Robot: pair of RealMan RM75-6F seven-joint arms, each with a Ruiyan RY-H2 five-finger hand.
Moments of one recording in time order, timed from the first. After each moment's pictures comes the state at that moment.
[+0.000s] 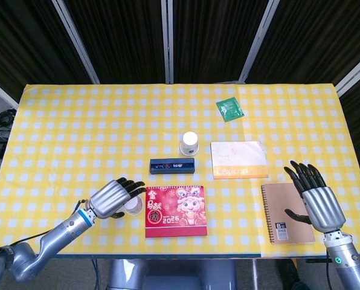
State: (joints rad) left arm -0.60 -1.39 -0.05 -1.56 1.71 0.92 0.19; right arm 0.26 -1.13 -0.04 -1.61 -1.57 1.49 -0.01
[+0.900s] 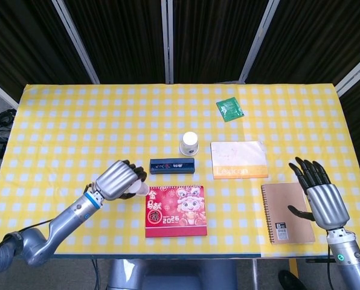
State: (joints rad) left arm -0.70 -1.37 -0.18 -1.61 1.57 0.91 0.25; right arm 0.24 -1.12 0.01 -1.60 -1.56 1.47 0.01
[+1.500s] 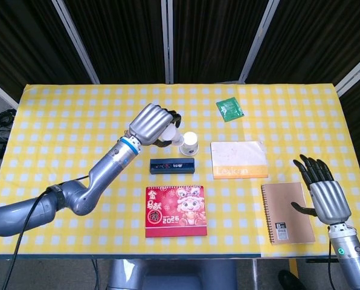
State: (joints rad) left arm -1.11 -1.47 -0.46 -1.38 1.04 0.67 0.41; right arm 0.25 -1.14 0.05 -1.56 -1.50 1.40 0.02
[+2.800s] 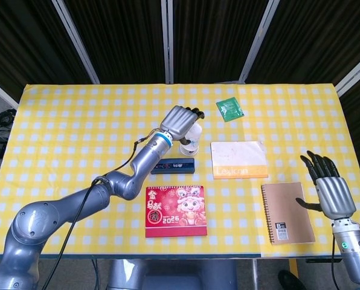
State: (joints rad) left arm -1.39 -1.77 -0.37 -0.88 0.81 0.53 0.37; right arm 0.25 -1.14 0.08 -1.52 -1.46 1.36 0.07
